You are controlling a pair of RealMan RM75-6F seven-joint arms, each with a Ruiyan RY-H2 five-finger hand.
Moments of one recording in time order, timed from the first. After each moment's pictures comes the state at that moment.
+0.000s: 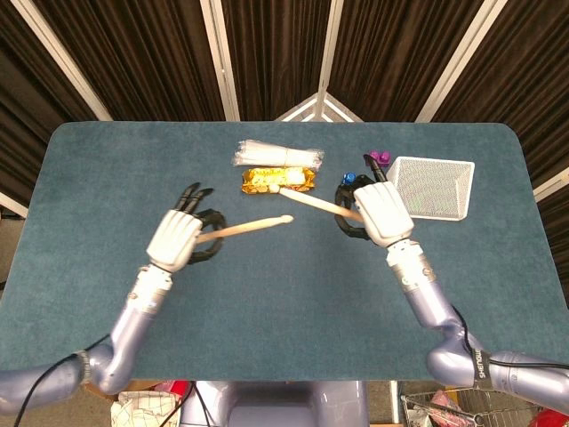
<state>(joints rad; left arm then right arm) -0.65 -1.56 -0.20 -1.49 1.39 1.29 0.15 0.75 -1.29 0.31 -1.70 -1.17 1.14 -0.23</state>
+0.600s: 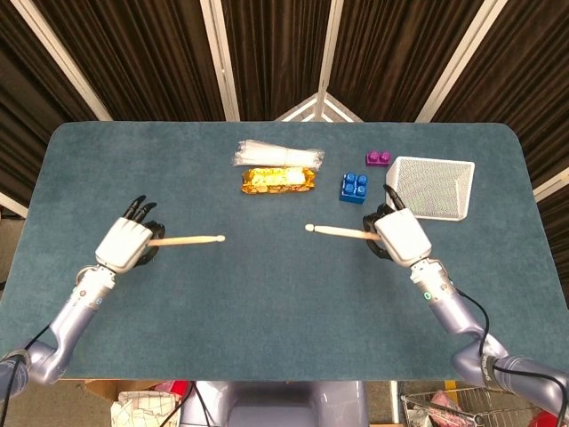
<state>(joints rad) -0.59 -1.53 -0.02 -1.04 1.52 1.19 0.04 0.67 -1.47 0.09 -1.19 -1.49 1.18 -0.04</state>
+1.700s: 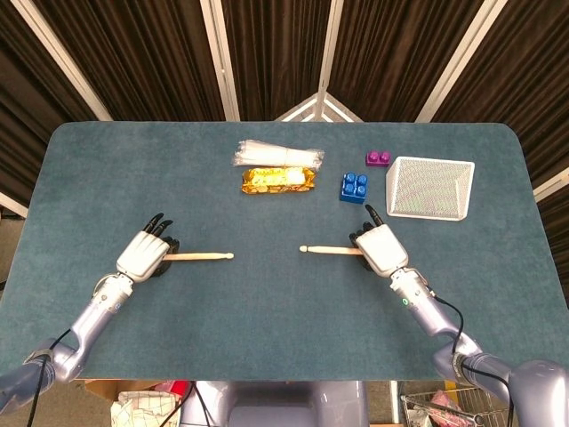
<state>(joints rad) -0.60 -1.71 0.03 -0.78 1.56 1.12 -0.07 0.68 -1.70 0.05 -0.88 -1.53 1.08 -0.03</state>
